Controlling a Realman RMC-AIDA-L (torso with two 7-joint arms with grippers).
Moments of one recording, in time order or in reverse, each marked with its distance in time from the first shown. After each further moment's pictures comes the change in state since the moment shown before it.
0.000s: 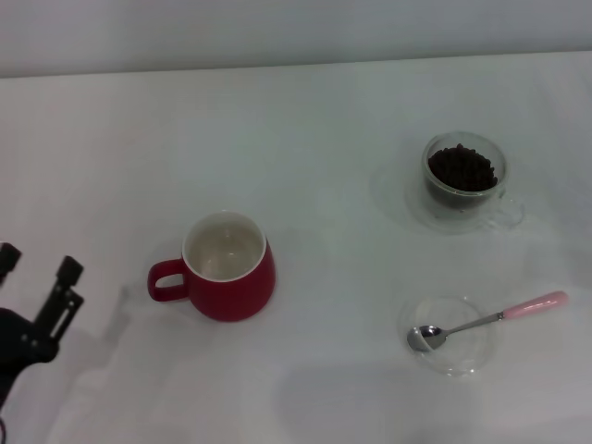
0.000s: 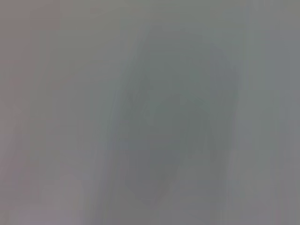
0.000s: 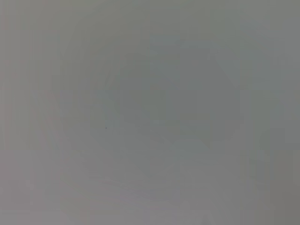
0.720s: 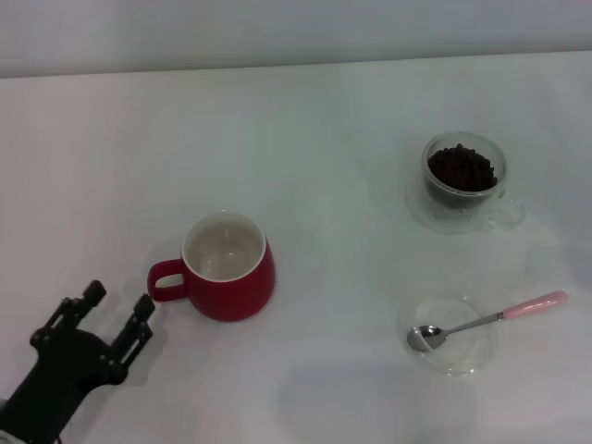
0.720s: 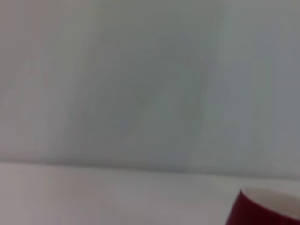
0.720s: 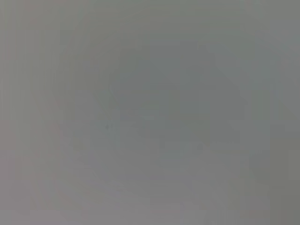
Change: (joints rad) left arm -0.046 -0.002 0.011 -0.056 0.093 0.260 0.000; right arm 0.000 0.000 0.000 0.008 0.000 0.003 0.000
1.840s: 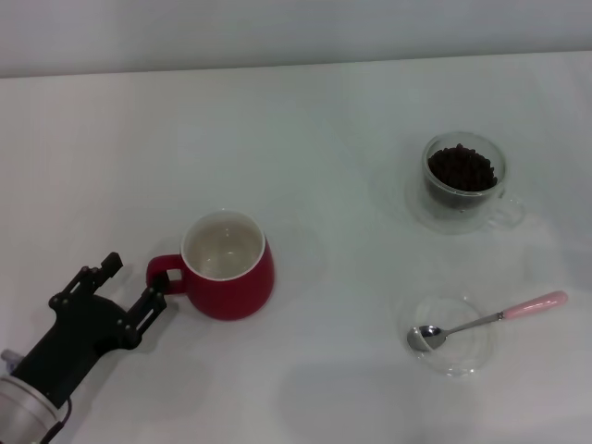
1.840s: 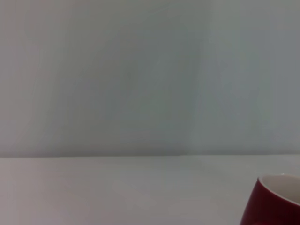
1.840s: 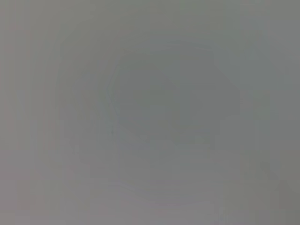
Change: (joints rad) left arm -0.108 0.008 -0.011 0.005 0.001 0.118 -0.005; right arm 0.000 0.002 -0.003 0.008 0.000 0.020 0.012
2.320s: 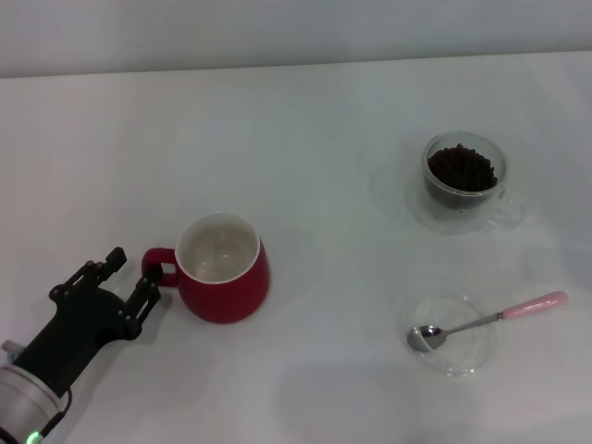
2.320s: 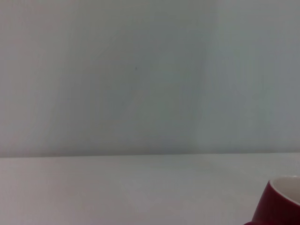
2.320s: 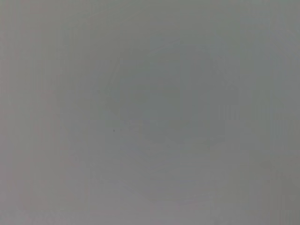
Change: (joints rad) left arm -0.019 0.000 -0.015 0.002 -0.002 0.027 -0.001; right arm 0.003 0.000 0.000 0.008 0.002 -0.005 -0.001
